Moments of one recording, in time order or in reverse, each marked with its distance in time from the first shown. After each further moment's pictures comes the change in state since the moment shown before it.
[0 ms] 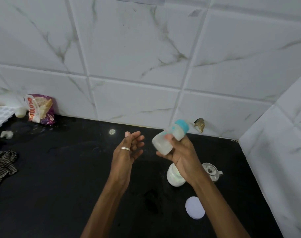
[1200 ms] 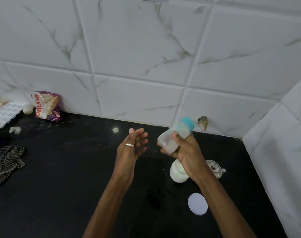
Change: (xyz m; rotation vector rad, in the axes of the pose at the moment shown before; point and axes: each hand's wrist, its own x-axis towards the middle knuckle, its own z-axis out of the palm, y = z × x) left_hand -0.010 0.003 0.000 0.006 0.003 0.000; right_hand -0.010 -0.003 0.004 -0.032 0.036 -0.011
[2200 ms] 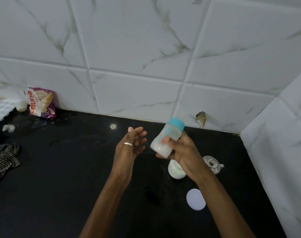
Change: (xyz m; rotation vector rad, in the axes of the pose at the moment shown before) left_hand 0.003 -0.006 -0.002 0.045 -0.010 -0.011; right_hand -0.001 0.007 -0.001 -0.049 -0.081 0.079
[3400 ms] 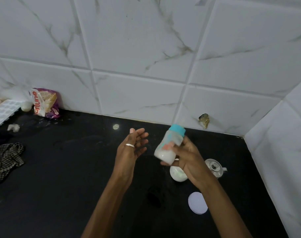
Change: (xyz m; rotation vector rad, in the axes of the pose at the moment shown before) left_hand 0.003 0.002 0.003 -0.024 0.015 -0.013; right_hand -0.002 0.008 -0.014 0.005 0.017 0.045
